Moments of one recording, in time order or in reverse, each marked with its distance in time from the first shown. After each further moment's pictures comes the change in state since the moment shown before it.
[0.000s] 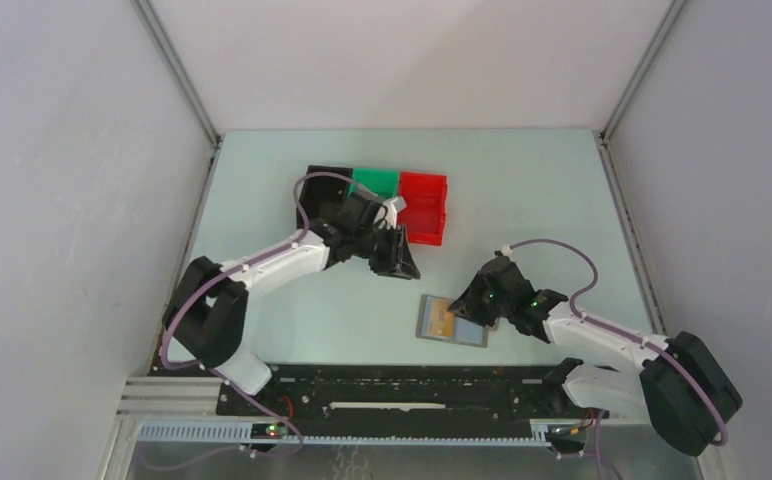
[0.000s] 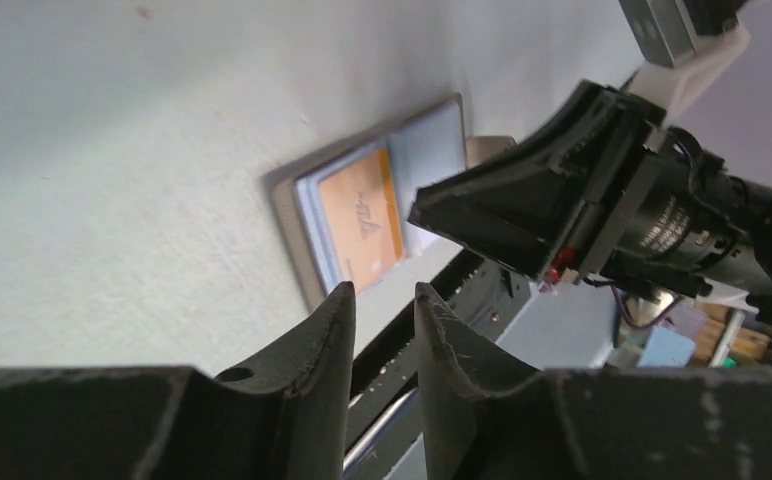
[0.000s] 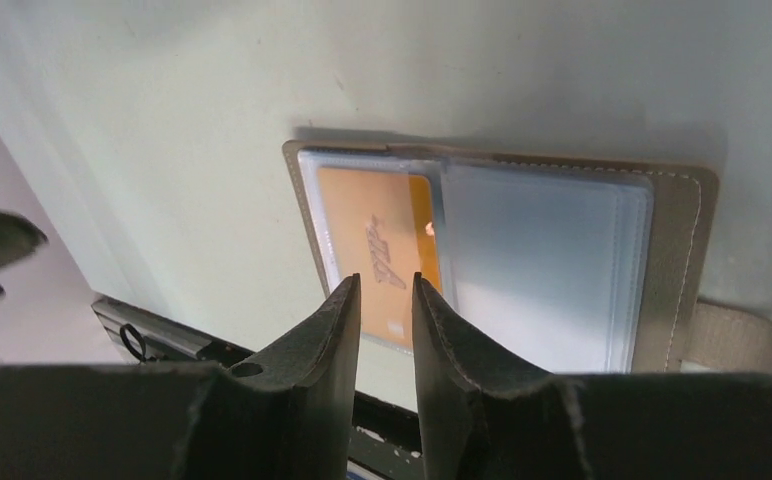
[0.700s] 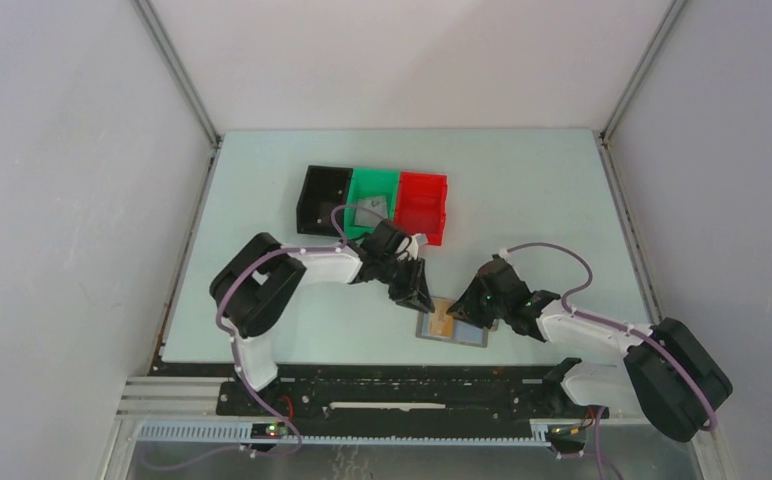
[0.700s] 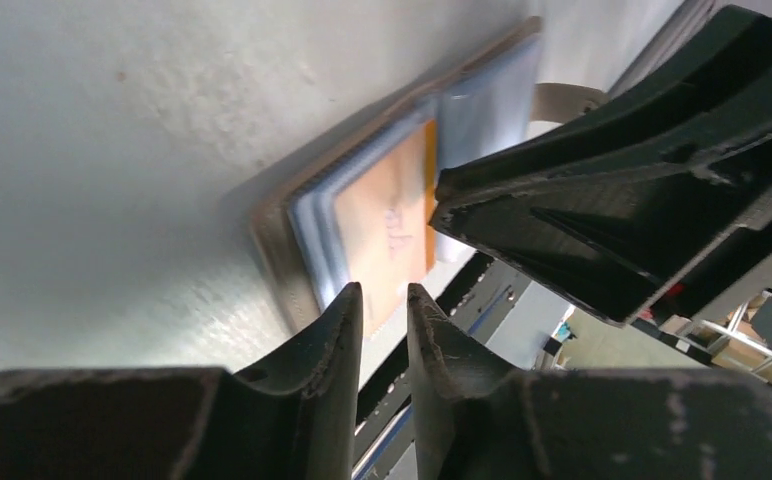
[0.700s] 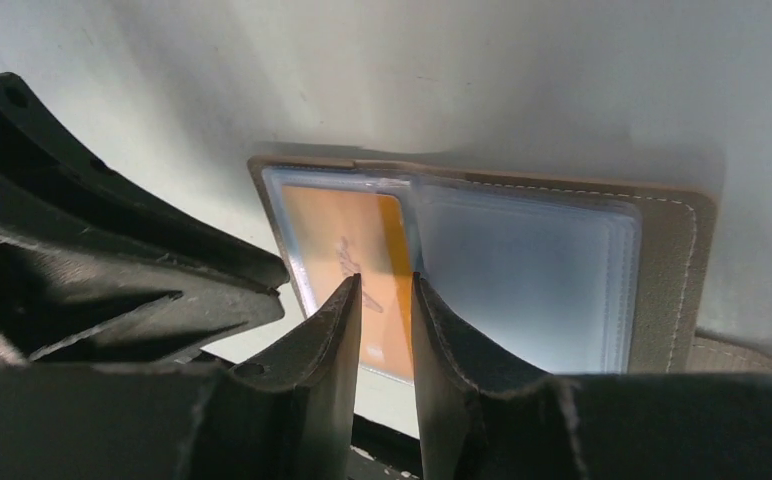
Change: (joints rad) left arm -0.120 0.255 -0.096 0.252 0.147 -0.113; right arm -0.008 0.103 -0.019 0.090 -0.008 0.018
